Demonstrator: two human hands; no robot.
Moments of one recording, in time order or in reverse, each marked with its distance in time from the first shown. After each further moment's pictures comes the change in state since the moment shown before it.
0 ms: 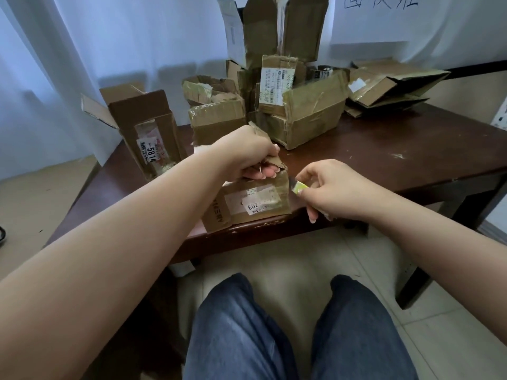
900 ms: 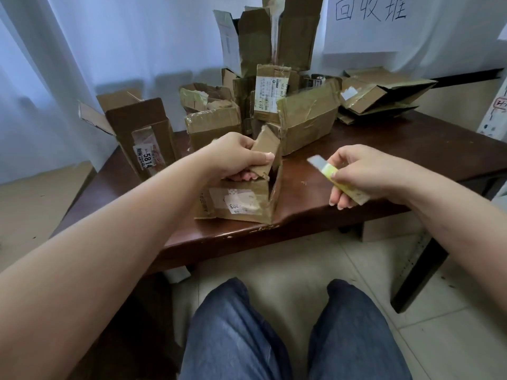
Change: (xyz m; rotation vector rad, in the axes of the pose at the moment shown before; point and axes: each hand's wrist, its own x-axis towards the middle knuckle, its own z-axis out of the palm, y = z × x) left_hand 0.008 -0.015 -0.019 0.162 -0.059 0.139; right_hand -0.003 0.023 -0.047 0.263 0.016 0.244
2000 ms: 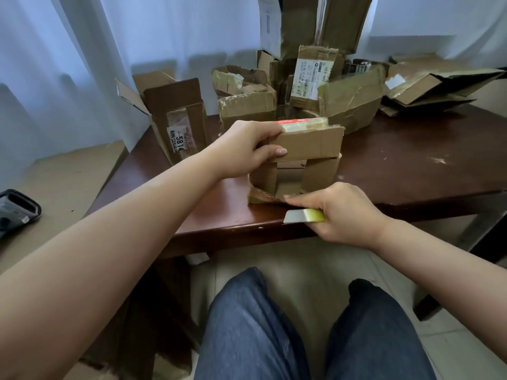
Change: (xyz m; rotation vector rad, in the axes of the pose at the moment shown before) left_hand -0.008 -0.044 -0.029 0.460 0.144 0.574; right_hand 0.019 0.020 0.095 -0.646 0.074 -0.781
